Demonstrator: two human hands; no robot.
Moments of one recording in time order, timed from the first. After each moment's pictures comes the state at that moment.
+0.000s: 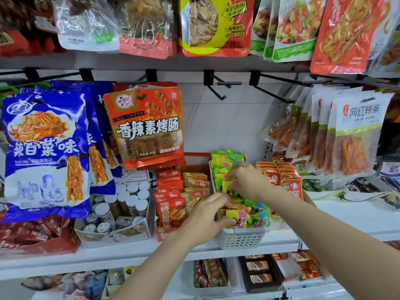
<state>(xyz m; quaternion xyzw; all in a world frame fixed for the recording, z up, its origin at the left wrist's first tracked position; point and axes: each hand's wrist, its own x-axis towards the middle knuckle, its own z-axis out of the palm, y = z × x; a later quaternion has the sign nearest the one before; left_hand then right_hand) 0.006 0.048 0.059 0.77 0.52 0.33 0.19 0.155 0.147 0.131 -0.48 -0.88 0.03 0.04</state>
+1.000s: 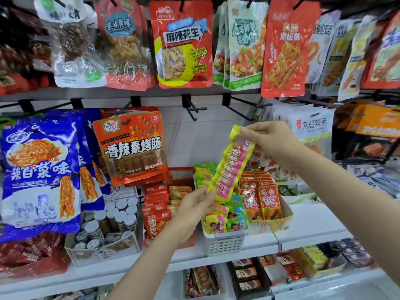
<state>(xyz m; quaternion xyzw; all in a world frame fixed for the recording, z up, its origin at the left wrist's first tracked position) 0.039 0.031 0.127 0.47 0.46 0.53 0.54 0.231 0.114 0.277 -0.46 -0.67 0.35 0.46</state>
